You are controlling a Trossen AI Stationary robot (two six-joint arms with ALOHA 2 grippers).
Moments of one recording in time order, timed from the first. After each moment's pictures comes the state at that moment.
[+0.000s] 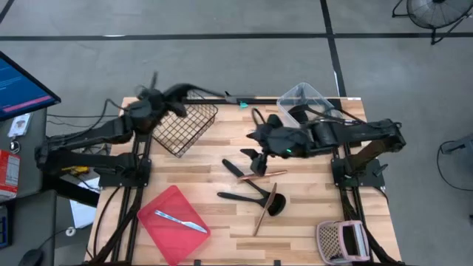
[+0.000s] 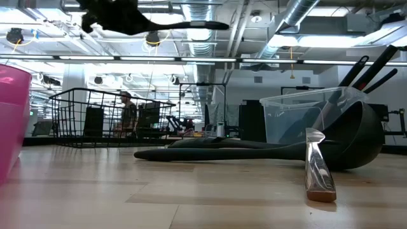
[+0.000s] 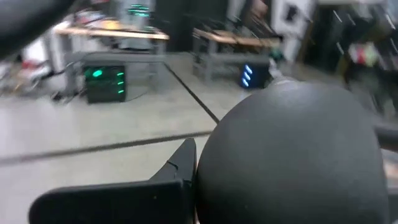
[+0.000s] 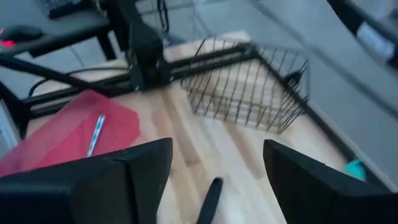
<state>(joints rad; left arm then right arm) 0.29 0.83 0.79 -0.11 -0.87 -0.29 0.21 1.57 1.73 -0.77 0.47 0.34</state>
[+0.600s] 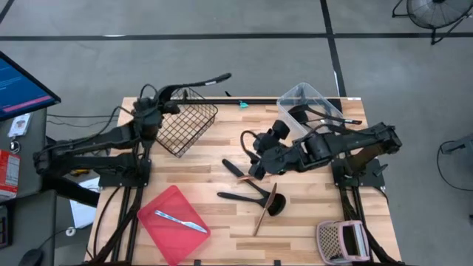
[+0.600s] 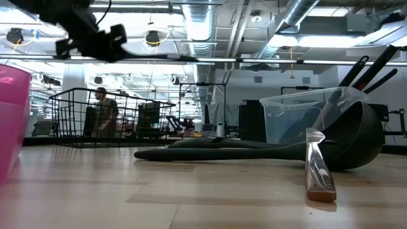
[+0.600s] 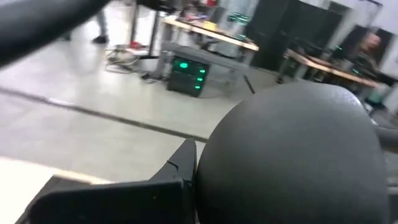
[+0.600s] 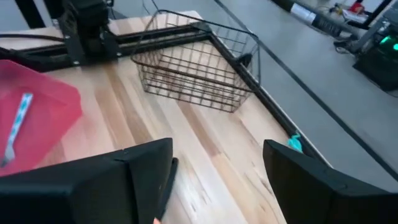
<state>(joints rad) 0.37 0.78 0.56 -0.10 -1.17 -0.63 0.30 1.62 1.73 -0.91 0.75 0.41</state>
